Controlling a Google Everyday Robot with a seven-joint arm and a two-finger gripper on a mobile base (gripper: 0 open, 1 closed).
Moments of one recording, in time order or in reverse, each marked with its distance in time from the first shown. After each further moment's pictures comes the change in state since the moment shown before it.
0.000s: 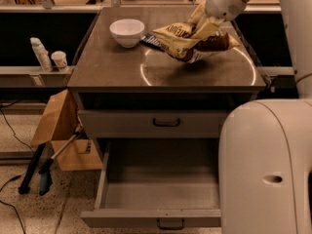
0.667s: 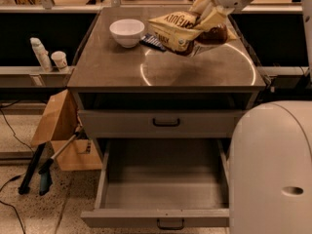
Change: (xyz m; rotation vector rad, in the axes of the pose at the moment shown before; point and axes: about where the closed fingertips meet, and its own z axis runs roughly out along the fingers) arm -0.037 0.015 -0.036 0.019 -0.116 -0.134
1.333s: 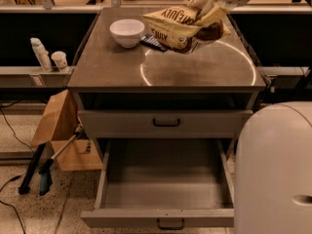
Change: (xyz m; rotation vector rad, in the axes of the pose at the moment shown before) arm -0.027 0.008 -0.015 0.004 -0.067 -0.115
